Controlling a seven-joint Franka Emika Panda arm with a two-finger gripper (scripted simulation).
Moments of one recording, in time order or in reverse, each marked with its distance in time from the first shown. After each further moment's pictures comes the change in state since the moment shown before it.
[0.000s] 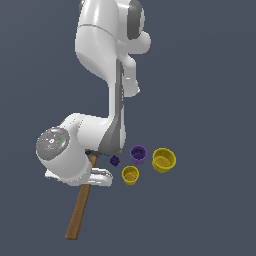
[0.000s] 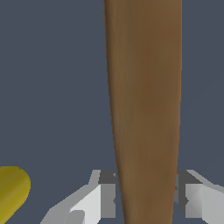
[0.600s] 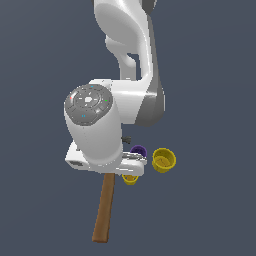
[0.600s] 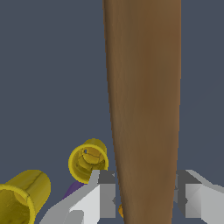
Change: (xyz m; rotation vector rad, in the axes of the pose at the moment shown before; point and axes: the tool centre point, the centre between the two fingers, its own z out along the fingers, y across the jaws) arm -0.012 -0.099 -0.106 -0.001 0.002 0.000
